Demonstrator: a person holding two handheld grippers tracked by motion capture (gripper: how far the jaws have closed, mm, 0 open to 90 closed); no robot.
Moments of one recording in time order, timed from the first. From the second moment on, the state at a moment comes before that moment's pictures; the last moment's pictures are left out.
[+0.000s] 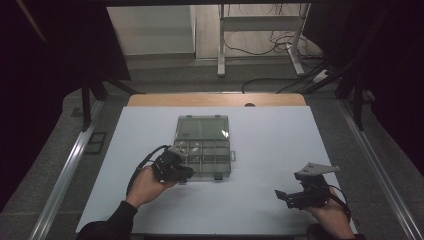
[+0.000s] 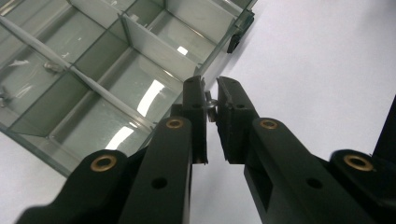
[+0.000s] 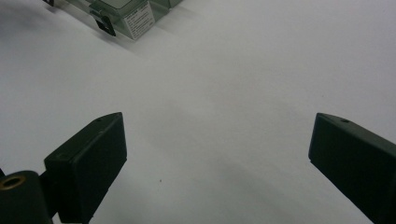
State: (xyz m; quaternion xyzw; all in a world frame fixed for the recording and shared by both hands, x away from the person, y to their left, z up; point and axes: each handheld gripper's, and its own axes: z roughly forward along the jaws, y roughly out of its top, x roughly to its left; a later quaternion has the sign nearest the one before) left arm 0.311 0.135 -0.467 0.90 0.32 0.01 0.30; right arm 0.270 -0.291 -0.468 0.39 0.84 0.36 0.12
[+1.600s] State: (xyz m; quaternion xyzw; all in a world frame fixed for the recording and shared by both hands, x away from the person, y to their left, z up) left arm 0.345 0.168 -0.452 0.88 0.37 0.03 0.30; right arm 0.271 -0.291 -0.468 0.39 0.84 0.35 0.12
